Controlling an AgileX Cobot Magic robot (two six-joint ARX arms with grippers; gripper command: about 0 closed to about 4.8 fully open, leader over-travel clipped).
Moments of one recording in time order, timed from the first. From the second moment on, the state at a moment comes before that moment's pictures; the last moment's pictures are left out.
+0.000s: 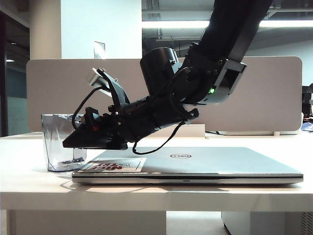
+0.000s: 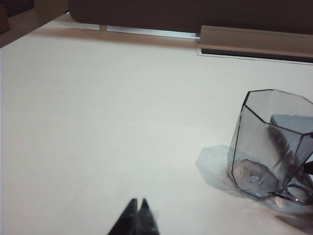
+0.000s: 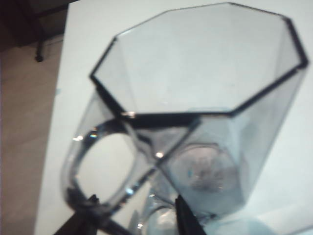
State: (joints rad) left arm -0.02 0.00 0.00 -0.12 -0.03 -0.06; right arm 0.71 2.14 1.18 0.56 -0.57 -0.06
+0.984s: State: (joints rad) left arm -0.02 0.00 0.00 -0.12 -0.03 -0.06; right arm 0.70 2.11 1.21 0.57 -0.20 -0.06
